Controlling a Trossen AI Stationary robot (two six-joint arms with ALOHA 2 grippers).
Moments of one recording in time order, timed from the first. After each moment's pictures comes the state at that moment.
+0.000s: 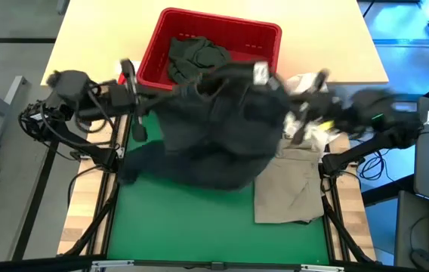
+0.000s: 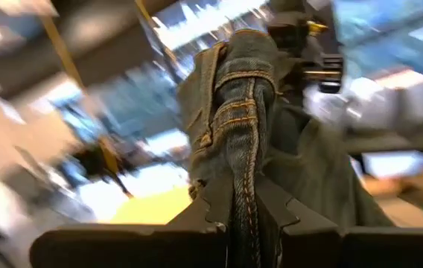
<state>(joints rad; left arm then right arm) -0.15 1.19 1.80 -0.57 -0.45 0.41 0.20 1.19 1.76 -0.60 0.62 -0.26</state>
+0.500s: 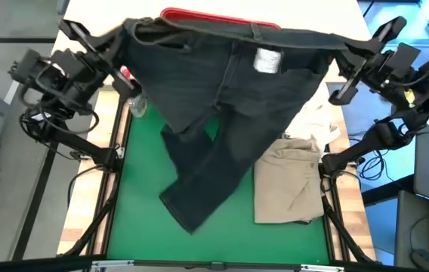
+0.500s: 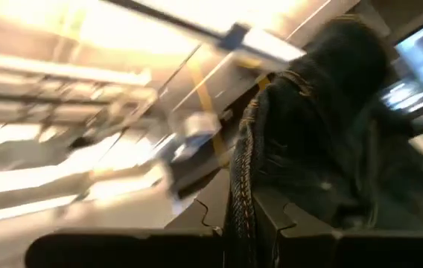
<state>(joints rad) -0.09 1.20 1.84 0.14 -0.61 0.91 0.20 1.35 2.35 -0.57 0.69 -0.69</state>
